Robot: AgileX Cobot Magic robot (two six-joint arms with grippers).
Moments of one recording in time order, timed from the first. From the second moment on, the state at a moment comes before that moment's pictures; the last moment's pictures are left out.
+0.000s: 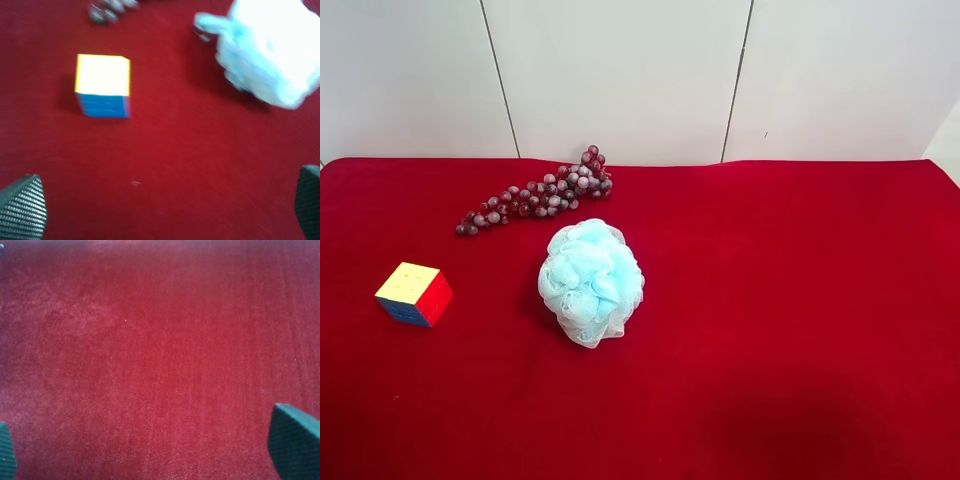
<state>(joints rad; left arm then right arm) -0.04 0.04 -0.56 -0.17 1.16 0.07 0.12 0.00 -0.49 0.00 1.06 -0.01</state>
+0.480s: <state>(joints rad) -0.04 -0.01 -0.54 0.05 1.14 -0.06 0.12 0.00 -0.49 0.00 1.06 -0.01</state>
